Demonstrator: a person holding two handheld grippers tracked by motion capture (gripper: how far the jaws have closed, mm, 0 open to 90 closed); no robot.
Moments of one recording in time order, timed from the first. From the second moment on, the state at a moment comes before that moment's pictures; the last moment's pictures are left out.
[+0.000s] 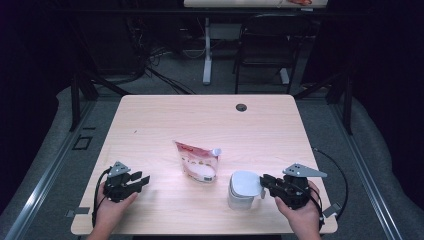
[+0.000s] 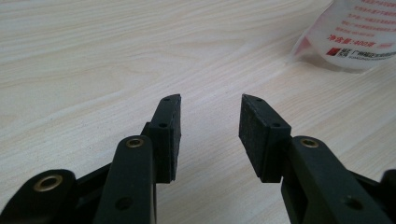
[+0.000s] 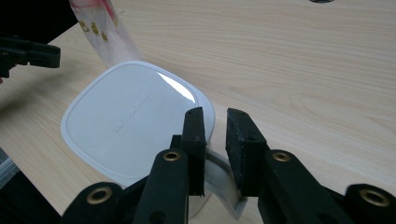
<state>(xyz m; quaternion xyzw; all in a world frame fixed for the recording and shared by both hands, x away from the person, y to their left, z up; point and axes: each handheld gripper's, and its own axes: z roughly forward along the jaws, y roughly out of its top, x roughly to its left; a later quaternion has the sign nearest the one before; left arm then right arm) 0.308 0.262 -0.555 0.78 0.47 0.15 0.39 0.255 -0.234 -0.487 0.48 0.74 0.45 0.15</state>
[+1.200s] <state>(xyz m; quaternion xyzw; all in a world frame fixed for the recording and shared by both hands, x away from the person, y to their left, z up) 0.308 0.262 -0.555 0.78 0.47 0.15 0.38 0.256 -0.237 -0.489 0.48 0.74 0.45 0.14</state>
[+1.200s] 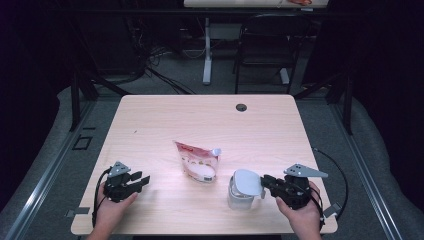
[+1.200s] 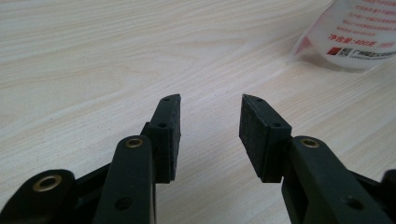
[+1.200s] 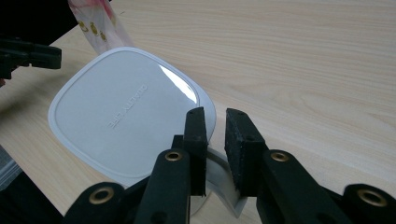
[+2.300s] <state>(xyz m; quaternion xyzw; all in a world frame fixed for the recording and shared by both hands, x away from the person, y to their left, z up) 0.308 0.262 -0.556 0.78 0.47 0.15 0.39 0.258 -0.249 -0.508 0.51 0.73 0.45 0.12</state>
